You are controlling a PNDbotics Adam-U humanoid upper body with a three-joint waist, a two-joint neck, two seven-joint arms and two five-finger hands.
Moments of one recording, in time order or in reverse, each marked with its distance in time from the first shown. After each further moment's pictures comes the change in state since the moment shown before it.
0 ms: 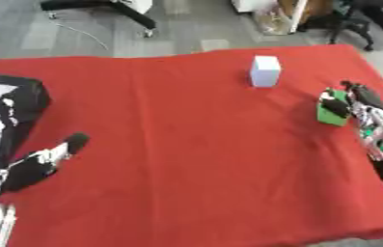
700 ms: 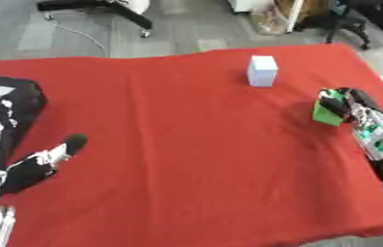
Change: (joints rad) left arm 0.000 -0.008 0.000 0.000 0.000 -0.002 -0.001; right arm 0.017 0.001 0.000 -0.001 -0.192 -0.018 -0.052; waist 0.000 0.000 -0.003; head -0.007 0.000
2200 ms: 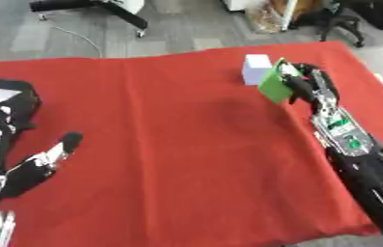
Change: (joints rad) left arm 0.000 -0.013 -0.014 0.034 0.006 -0.002 0.012; right arm 0.050 0.123 0.137 -0.433 -0.723 -0.119 -0.269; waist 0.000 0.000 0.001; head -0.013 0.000
